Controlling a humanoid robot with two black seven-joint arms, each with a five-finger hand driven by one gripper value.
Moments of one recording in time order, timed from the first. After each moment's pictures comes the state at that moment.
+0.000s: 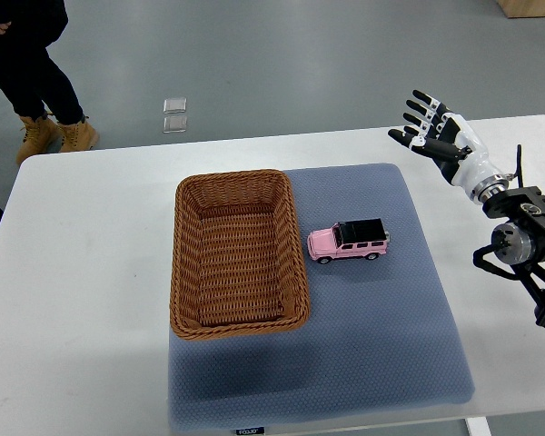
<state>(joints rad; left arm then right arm) -0.03 0.00 -0.07 -0.08 0.11 -0.11 -0.06 0.53 -0.29 1.03 0.89 -0.71 0.10 0.28</state>
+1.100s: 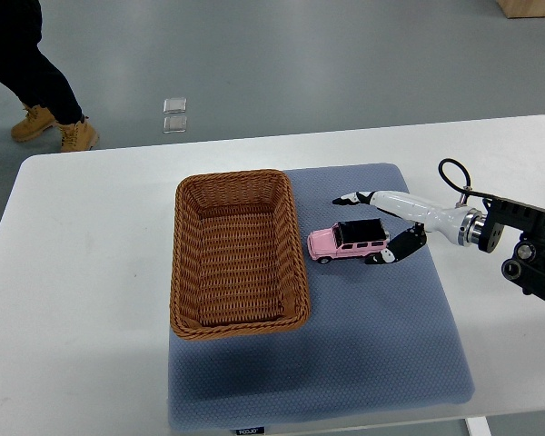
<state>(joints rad) -0.03 0.00 -0.08 -0.08 0.12 -0.11 -0.06 0.60 -0.55 0.55 1.15 -1.52 0.10 0.34</state>
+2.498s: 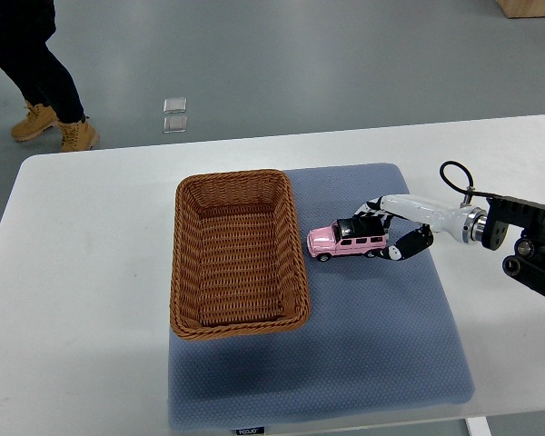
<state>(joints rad) -0.03 0.00 -0.07 -0.08 0.11 -0.11 -0.06 0.66 -0.53 0.49 1.05 -1.53 0.10 0.32</state>
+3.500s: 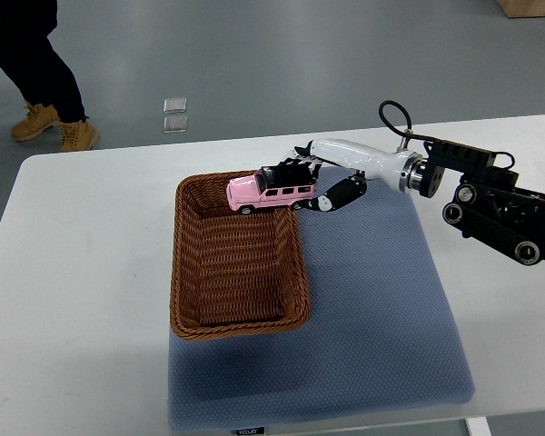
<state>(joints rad) -0.03 0.00 -0.07 -0.08 0.12 -0.11 -0.06 0.89 -0.36 0.43 1.04 -1.44 0.11 0.33</state>
